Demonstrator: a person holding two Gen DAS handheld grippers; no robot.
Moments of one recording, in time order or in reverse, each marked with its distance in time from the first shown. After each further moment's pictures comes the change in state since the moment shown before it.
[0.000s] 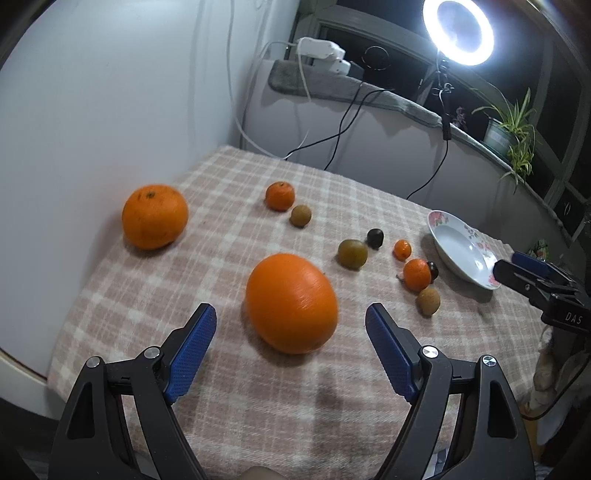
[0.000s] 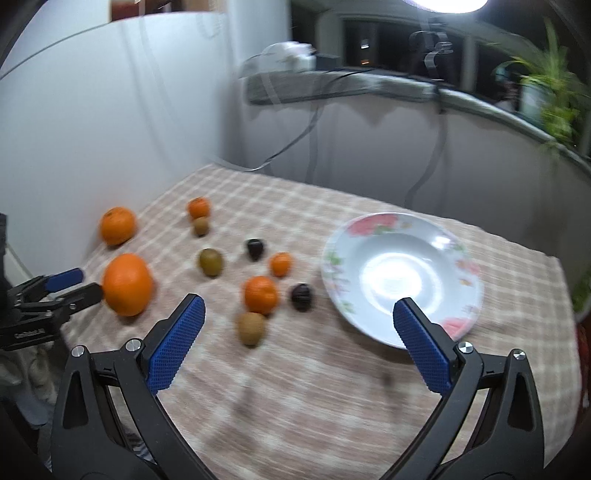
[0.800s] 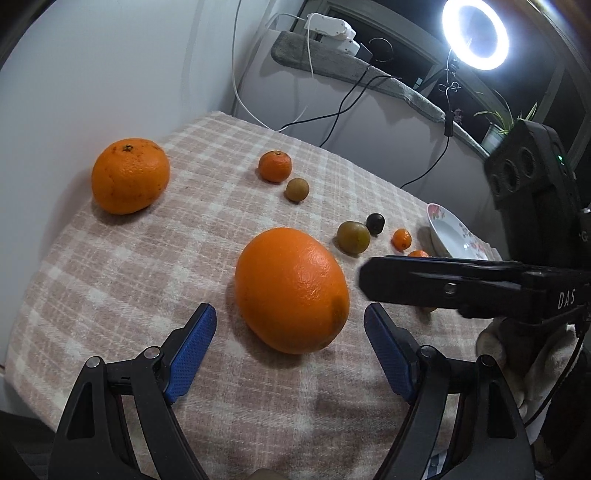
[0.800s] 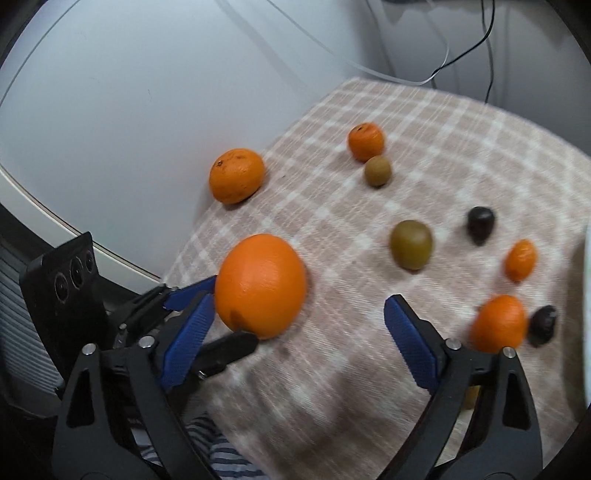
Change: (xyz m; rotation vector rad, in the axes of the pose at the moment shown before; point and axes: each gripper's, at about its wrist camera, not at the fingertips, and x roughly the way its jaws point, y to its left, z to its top) left arm 0.034 0.014 -0.003 -0.074 0.078 -0.105; right arm 0.116 0.095 0.022 0.028 0.346 0.577
